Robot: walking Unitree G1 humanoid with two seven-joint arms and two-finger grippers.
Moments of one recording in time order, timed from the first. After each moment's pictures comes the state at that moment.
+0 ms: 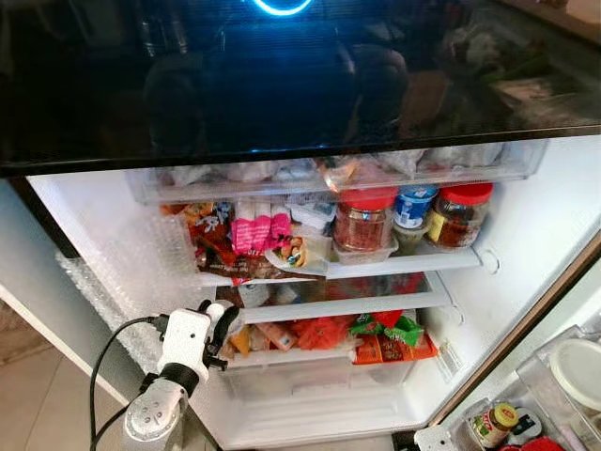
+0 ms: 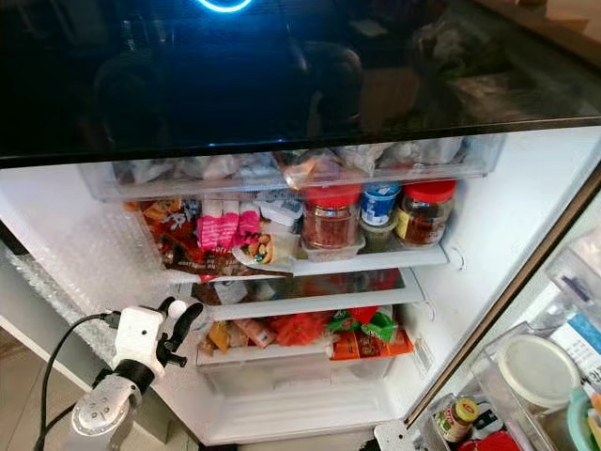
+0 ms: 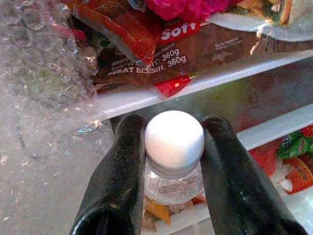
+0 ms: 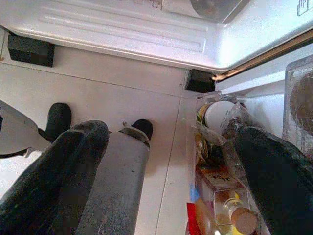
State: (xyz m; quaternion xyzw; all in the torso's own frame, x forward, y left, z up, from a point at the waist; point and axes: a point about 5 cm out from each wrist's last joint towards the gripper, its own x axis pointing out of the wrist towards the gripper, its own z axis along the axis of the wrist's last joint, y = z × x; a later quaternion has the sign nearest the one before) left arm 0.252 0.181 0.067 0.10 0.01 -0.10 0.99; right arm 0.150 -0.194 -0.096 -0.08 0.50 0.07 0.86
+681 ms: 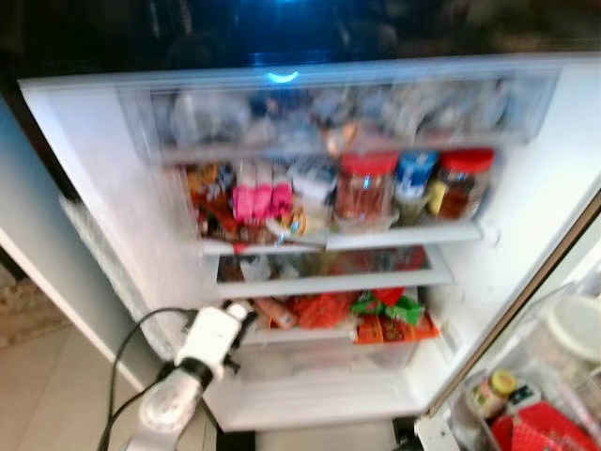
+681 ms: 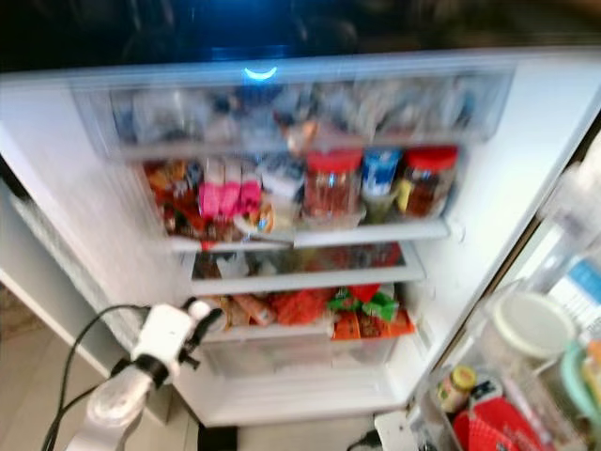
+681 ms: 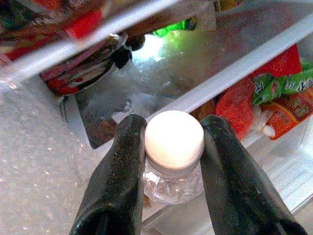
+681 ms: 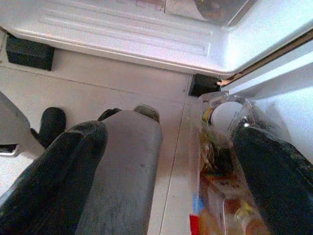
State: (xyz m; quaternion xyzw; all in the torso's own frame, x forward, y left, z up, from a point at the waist) left arm 0.262 0.160 0.066 0.19 0.02 -0.18 0.96; right arm 0.164 -0.193 -0.090 -0.07 0.47 0.08 0.87
